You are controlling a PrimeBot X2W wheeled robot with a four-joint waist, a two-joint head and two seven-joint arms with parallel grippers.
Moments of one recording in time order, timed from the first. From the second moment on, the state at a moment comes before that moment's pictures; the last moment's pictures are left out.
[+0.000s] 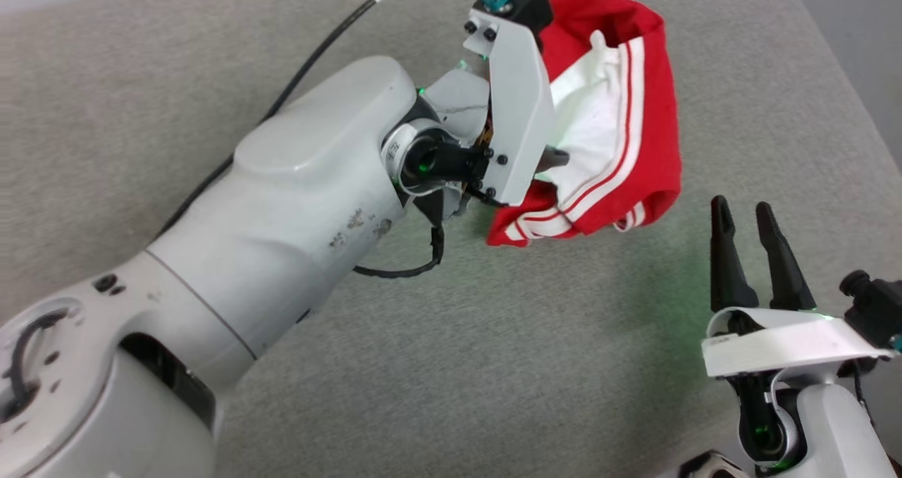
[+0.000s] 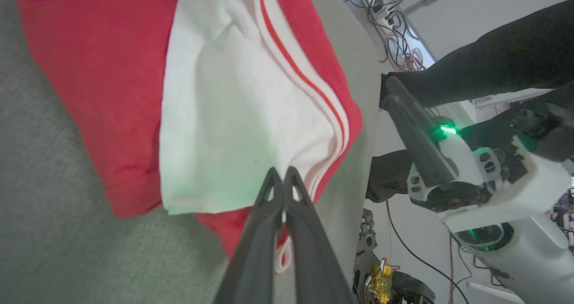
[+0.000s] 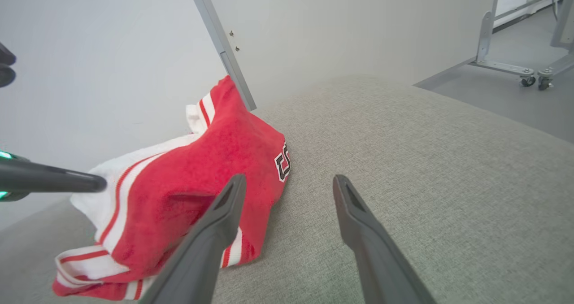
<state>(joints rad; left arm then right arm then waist) -1.38 0.19 -1.20 0.71 -1.47 -0.13 0.71 -0.29 -0.05 0.05 0.23 0.53 0.13 -0.26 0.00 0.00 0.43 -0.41</state>
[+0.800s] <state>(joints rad) -1.26 0.68 -1.11 0.54 -1.44 -0.08 0.54 -0.23 -0.05 -0.02 0.22 0.34 0.13 -0.26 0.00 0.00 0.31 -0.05</state>
